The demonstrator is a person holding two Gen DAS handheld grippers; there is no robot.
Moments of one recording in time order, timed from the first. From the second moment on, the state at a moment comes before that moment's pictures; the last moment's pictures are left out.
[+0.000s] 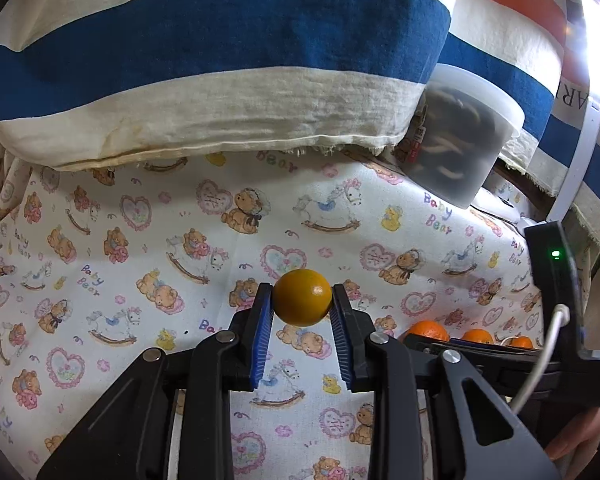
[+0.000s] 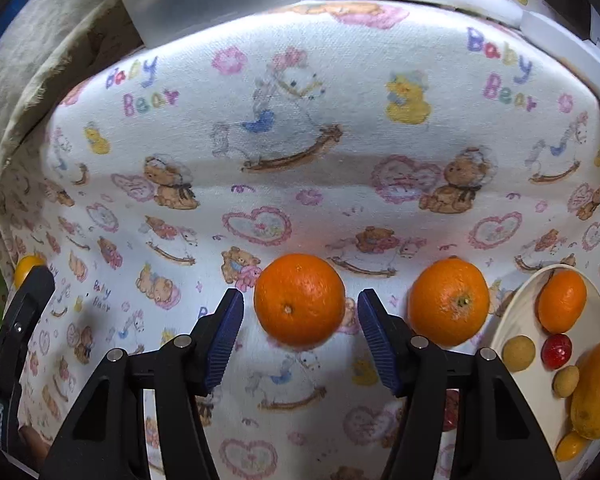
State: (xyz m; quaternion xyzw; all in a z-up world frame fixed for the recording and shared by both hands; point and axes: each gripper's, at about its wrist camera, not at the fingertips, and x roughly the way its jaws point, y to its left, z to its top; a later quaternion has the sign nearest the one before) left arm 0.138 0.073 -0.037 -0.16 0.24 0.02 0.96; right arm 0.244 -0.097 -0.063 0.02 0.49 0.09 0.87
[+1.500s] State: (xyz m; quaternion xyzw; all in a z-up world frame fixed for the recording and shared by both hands) left arm 0.085 0.011 0.013 -0.10 0.15 -0.06 0.98; right arm 0.010 -0.250 0.088 0.03 0.11 0.01 0.99
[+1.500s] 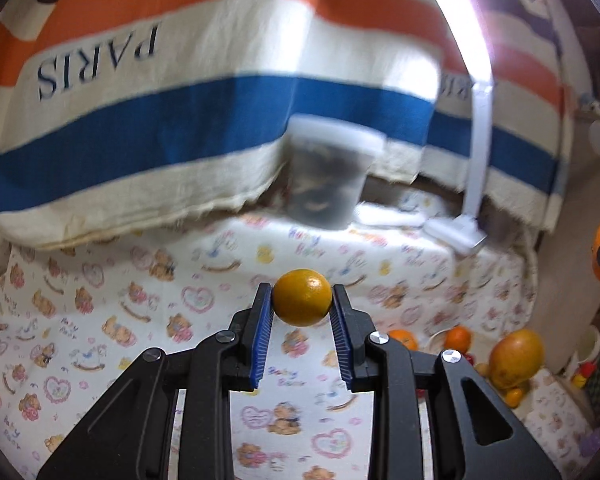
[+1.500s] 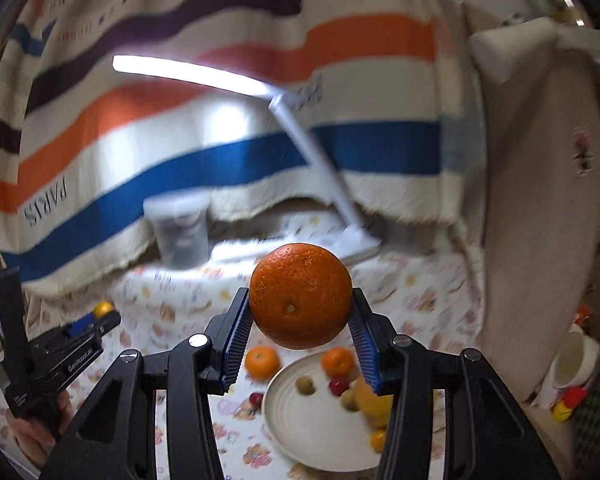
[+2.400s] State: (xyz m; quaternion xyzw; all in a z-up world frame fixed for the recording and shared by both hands) left arm 0.048 -0.037 0.029 -0.05 0.13 -0.12 0.98; right arm 0.015 -0.342 0.043 0.11 0.14 -0.04 0.98
